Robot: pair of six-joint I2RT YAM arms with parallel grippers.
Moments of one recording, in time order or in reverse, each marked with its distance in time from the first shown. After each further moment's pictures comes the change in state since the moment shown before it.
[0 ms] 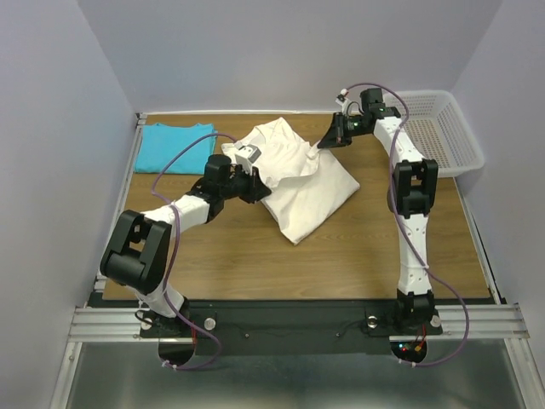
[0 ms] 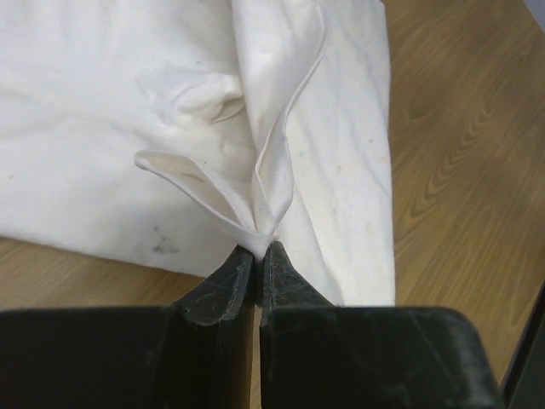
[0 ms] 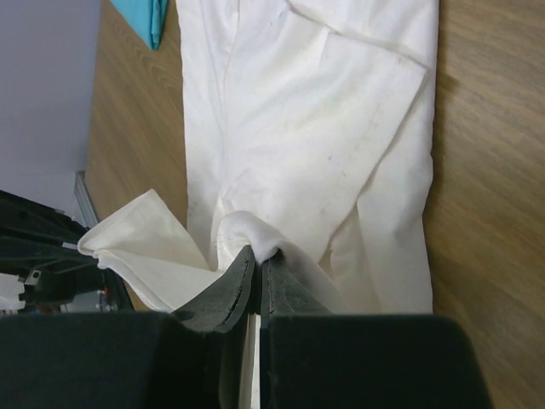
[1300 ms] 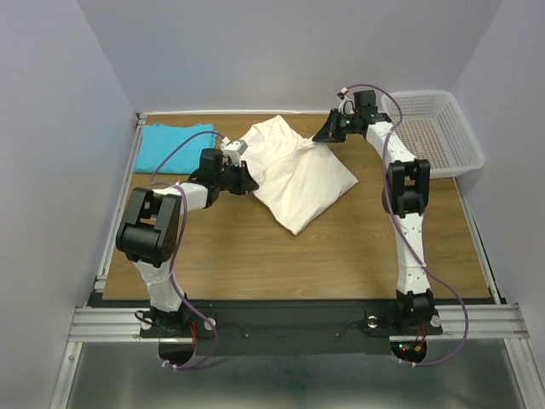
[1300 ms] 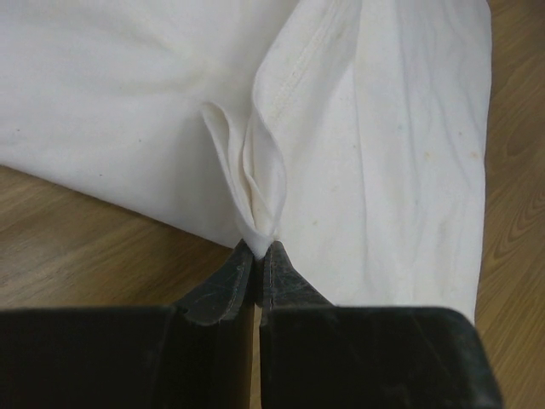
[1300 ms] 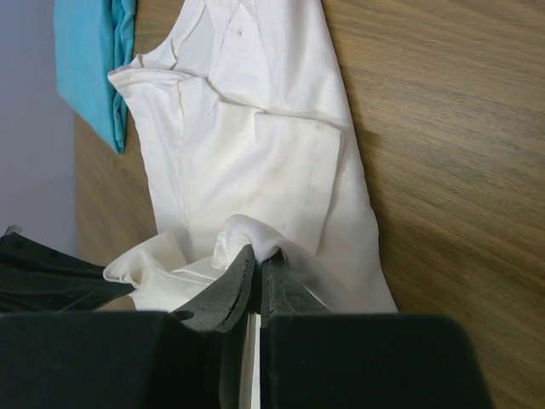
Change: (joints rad) left arm 0.145 0.235 0.121 -0.016 -0.005 -0.034; right arm 0.041 0.068 -0.001 0.302 0.187 0.305
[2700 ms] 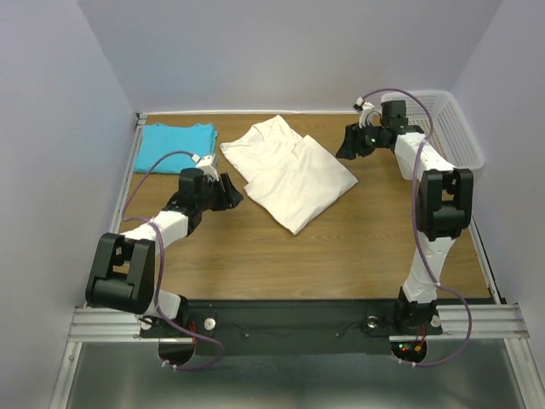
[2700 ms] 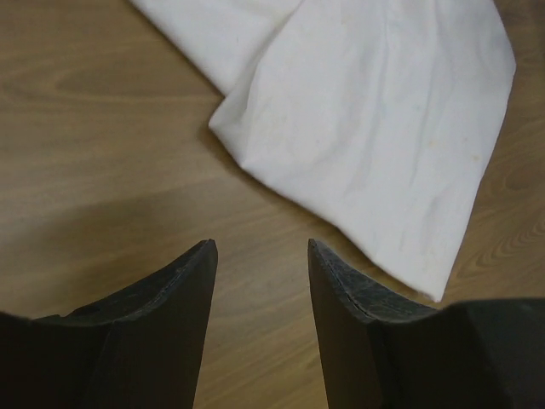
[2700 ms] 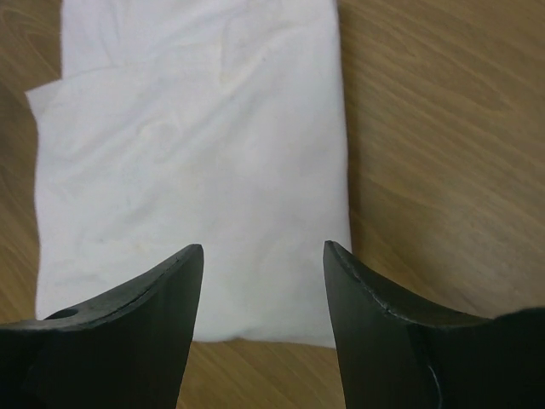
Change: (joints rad) left arm 0.046 -0.380 -0.259 -0.045 -0.218 -0.151; right arm -0.072 -0.527 -0.644 0.070 0.063 -0.569
